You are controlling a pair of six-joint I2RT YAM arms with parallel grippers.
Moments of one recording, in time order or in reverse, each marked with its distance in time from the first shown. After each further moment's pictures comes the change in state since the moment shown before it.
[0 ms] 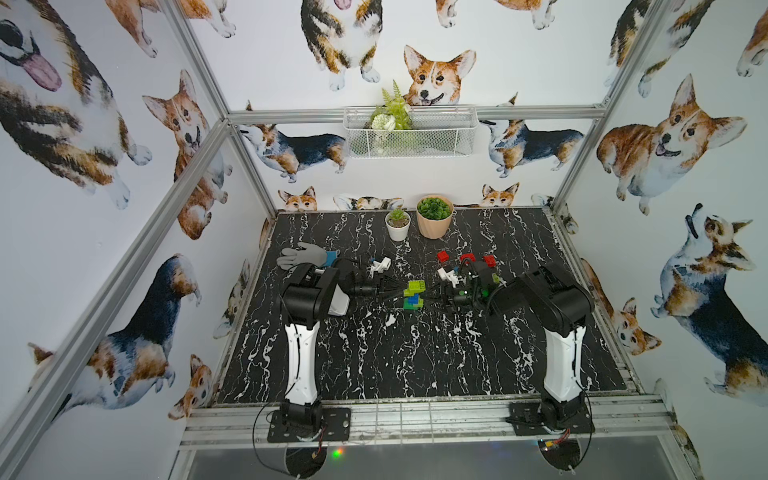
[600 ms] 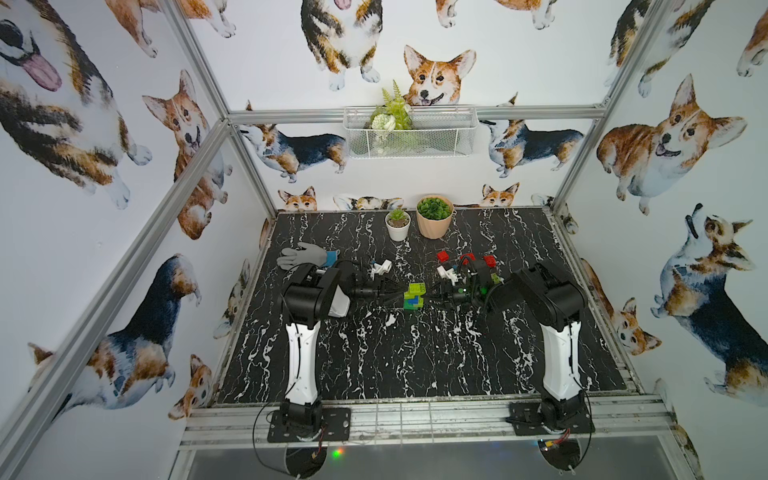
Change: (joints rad) left arm -0.006 -0.005 -0.009 0.000 0.000 0.004; right arm -0.031 0.064 0.042 -0.009 -0.005 -0.024
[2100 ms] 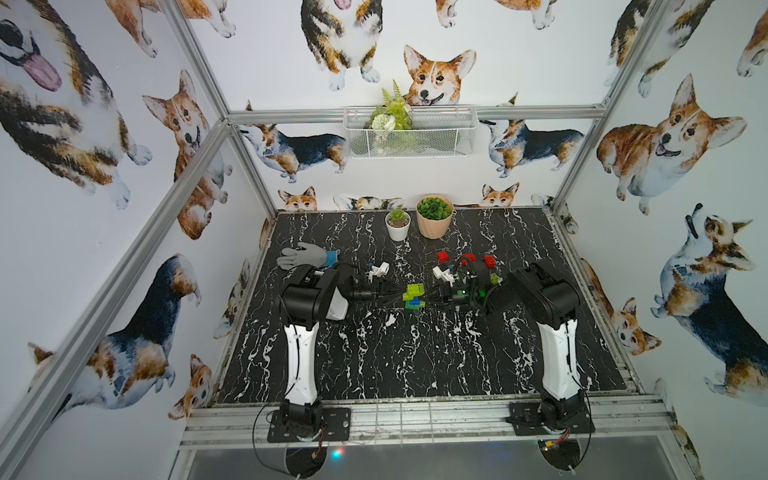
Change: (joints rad) left arm 0.005 -0.007 -0.048 0.008 -0.021 -0.014; right arm 0.009 0.038 -0.001 0.119 -0.118 -0.020
